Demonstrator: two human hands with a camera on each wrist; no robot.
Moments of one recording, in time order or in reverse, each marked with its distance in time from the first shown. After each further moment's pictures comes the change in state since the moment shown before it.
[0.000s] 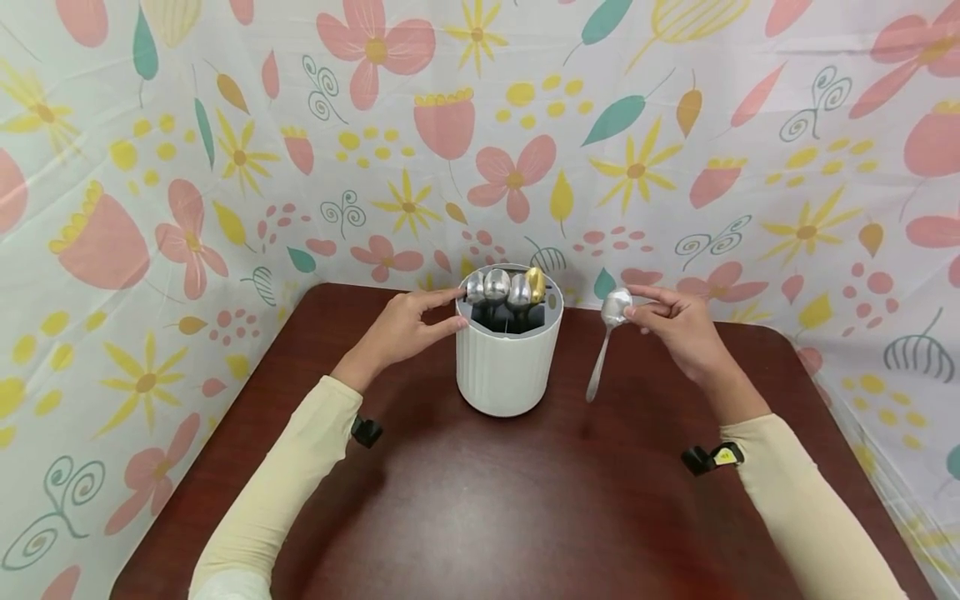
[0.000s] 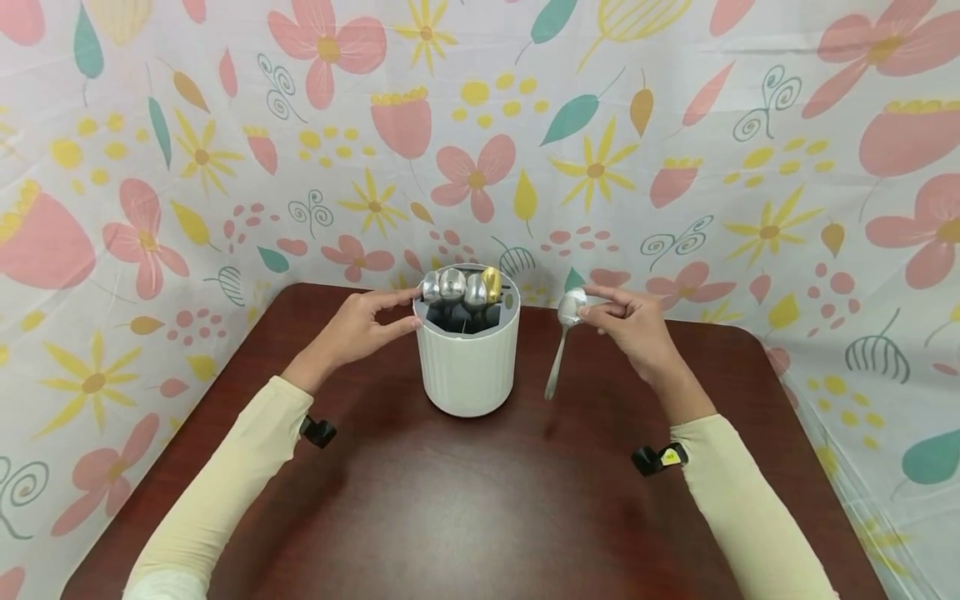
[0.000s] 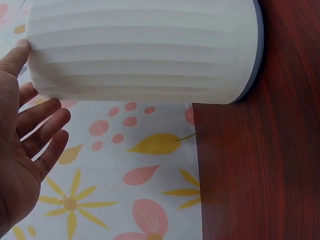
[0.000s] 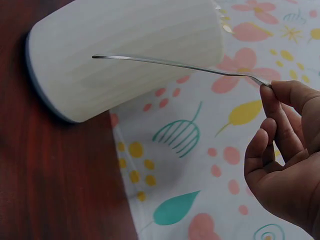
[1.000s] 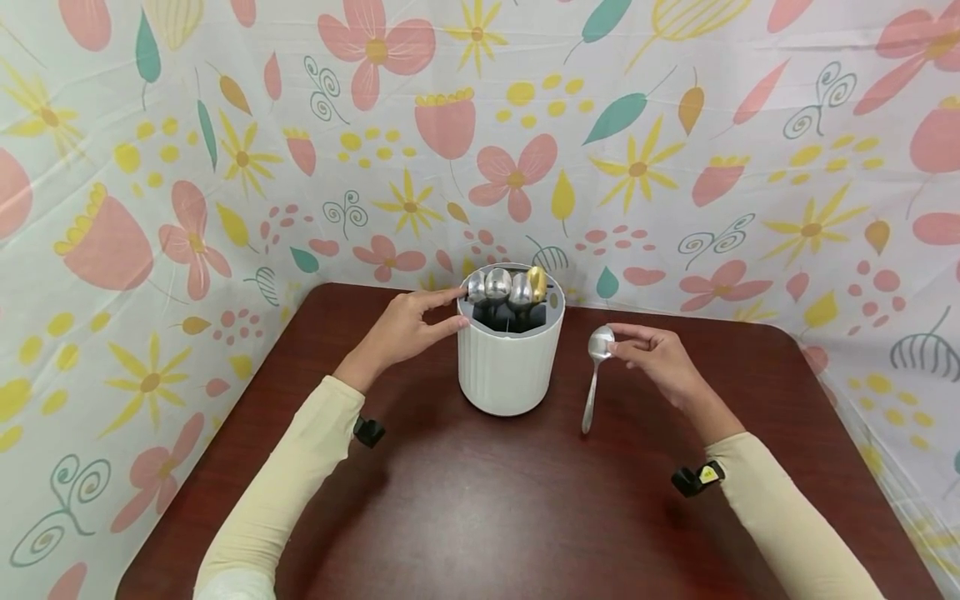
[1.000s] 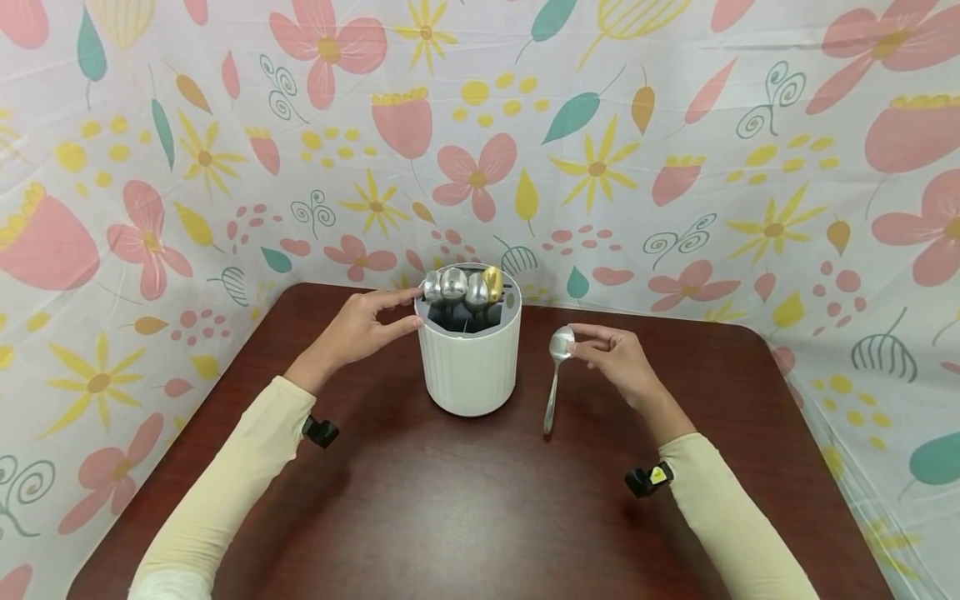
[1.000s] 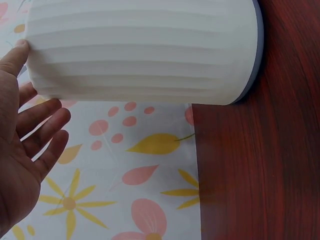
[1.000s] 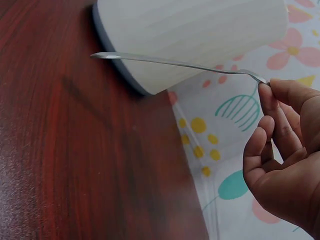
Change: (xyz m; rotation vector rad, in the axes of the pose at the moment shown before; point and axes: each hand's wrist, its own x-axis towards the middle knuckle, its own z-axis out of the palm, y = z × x) left_hand 0.000 -0.002 0.003 -0.013 0.010 -0.006; right_hand -0.011 0.066 0.006 -0.165 -0.028 0.162
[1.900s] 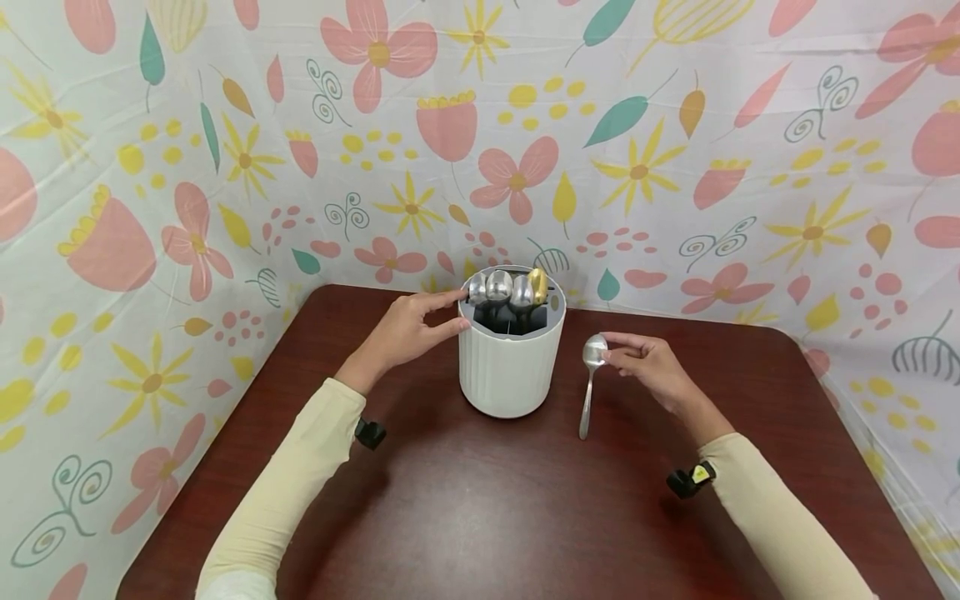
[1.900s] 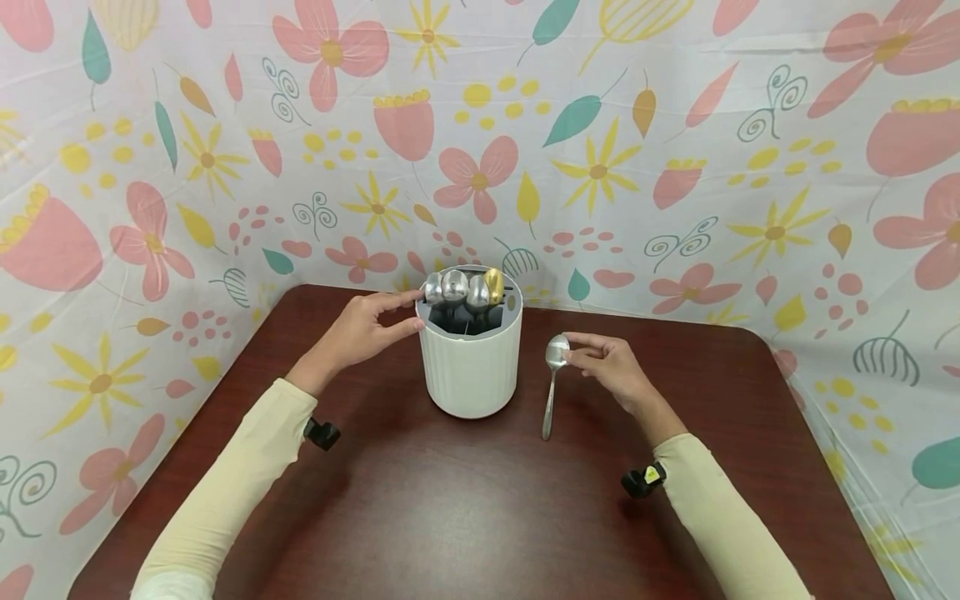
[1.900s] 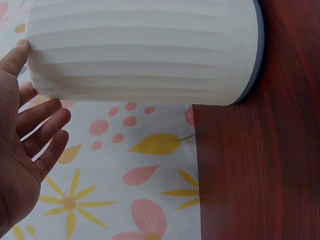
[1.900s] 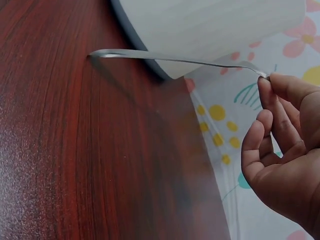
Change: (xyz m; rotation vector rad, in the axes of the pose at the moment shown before) left_hand -0.001 0.002 0.000 0.010 0.012 -0.001; right_hand 0.012 0.027 0.003 -0.005 -0.042 -0.001
